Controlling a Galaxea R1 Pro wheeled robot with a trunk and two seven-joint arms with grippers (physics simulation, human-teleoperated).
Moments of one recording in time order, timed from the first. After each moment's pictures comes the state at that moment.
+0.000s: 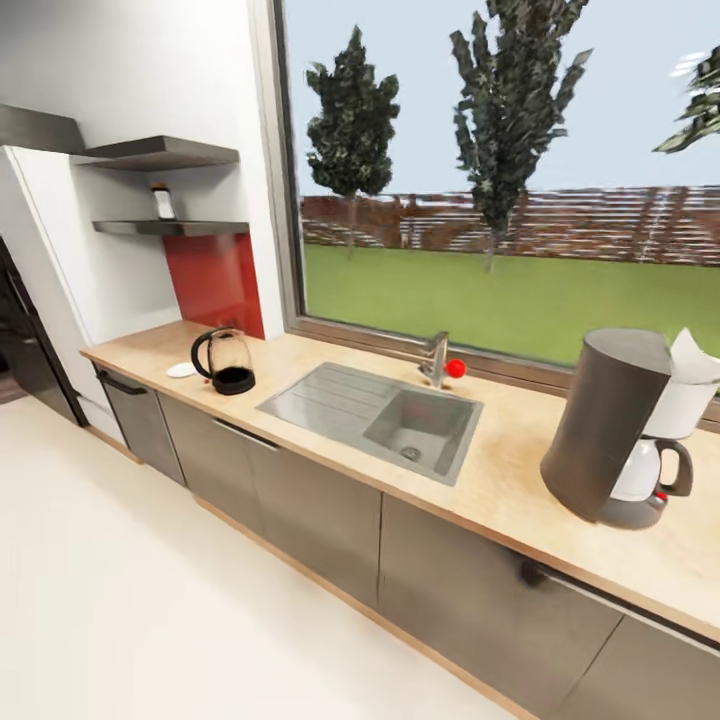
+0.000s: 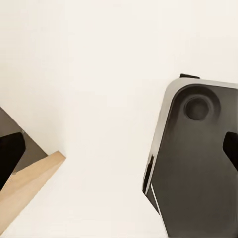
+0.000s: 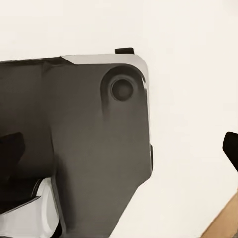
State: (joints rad) left arm 0.03 0.01 0.13 -0.12 0.01 -0.29 0.26; right arm -0.14 0.00 0.63 -0.02 -0.71 -0.02 -0.03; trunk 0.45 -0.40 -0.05
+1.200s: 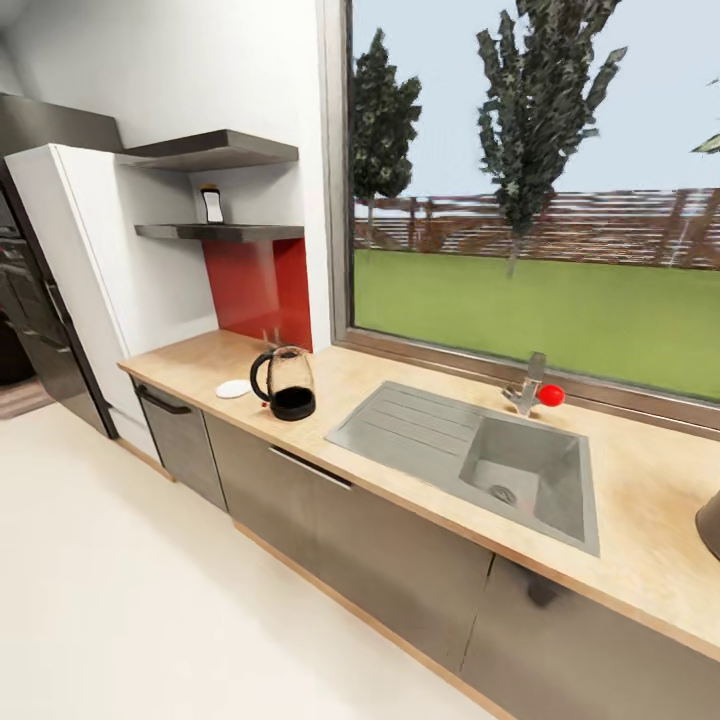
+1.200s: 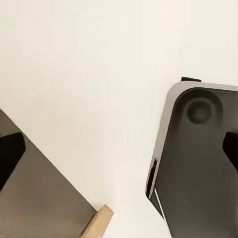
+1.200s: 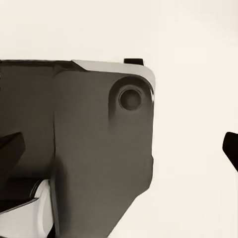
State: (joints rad) left arm 0.03 0.01 0.12 -0.12 0.00 -0.29 0.26; right arm -0.13 0.01 0.66 -0.03 -0.64 -0.05 -0.03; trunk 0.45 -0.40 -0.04
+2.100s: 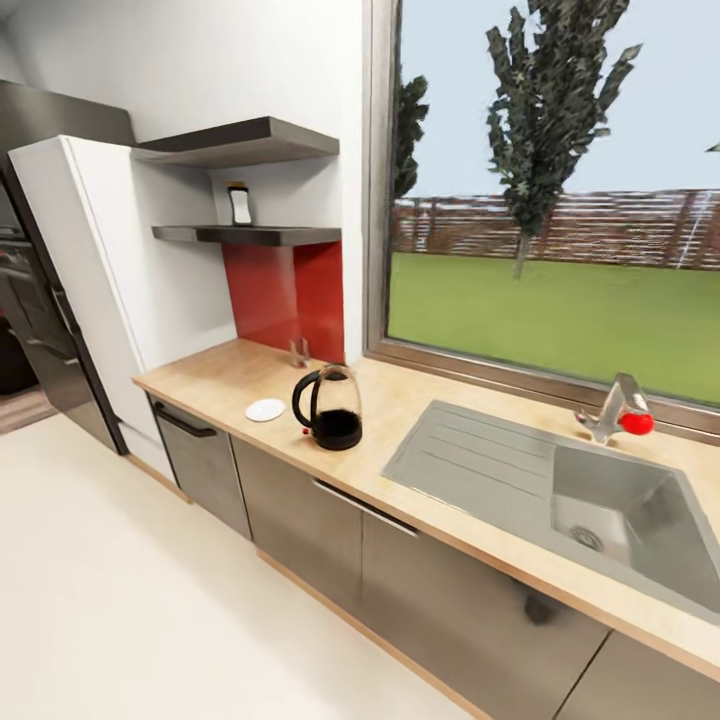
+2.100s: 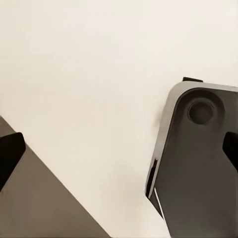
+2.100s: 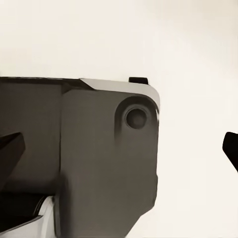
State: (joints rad) left arm 0.03 0.01 0.13 -0.12 0.01 -0.29 0.26; right arm -0.13 0.03 0.65 -0.03 -0.62 -0.12 -0.03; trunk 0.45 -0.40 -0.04
